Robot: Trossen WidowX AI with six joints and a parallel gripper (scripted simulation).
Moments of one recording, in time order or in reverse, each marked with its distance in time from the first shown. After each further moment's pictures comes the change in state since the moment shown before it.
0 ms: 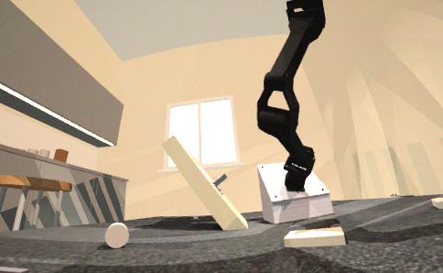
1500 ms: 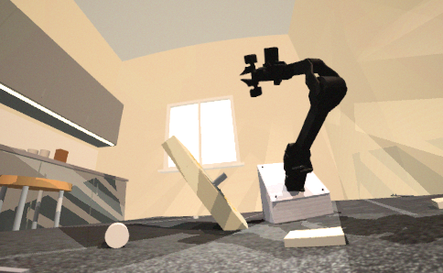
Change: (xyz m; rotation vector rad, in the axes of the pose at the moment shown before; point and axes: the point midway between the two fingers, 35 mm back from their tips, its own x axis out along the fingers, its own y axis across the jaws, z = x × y) arm -0.374 -0.037 -0.389 1.053 1.849 -0.725
